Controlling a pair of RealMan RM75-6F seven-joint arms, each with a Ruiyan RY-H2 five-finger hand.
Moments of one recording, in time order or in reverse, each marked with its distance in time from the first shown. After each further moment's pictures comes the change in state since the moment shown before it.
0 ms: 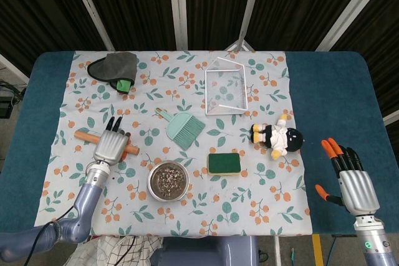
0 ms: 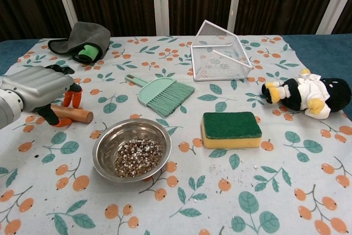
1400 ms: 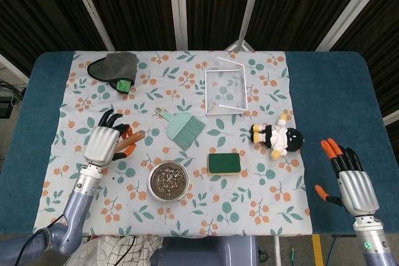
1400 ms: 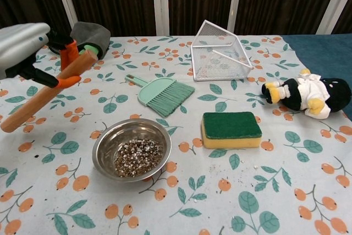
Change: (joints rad) left arm 0.088 0.063 -0.004 -0.105 0.328 0.277 -0.571; right arm -0.002 -0.002 0.000 -0.004 0.000 0.003 -0.008
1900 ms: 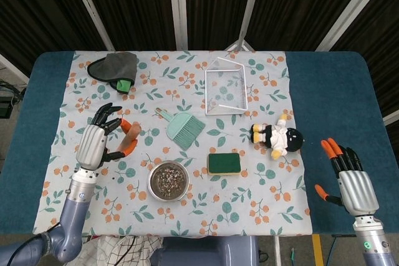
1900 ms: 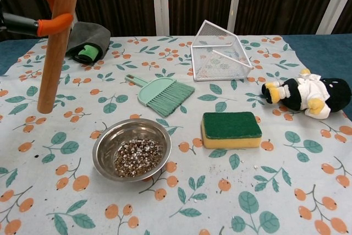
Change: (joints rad) left arm 0.036 0.012 -0.057 -0.134 0.139 0.145 -0.340; right arm -0.001 -0.003 0.001 0.000 0.001 0.002 -0.004
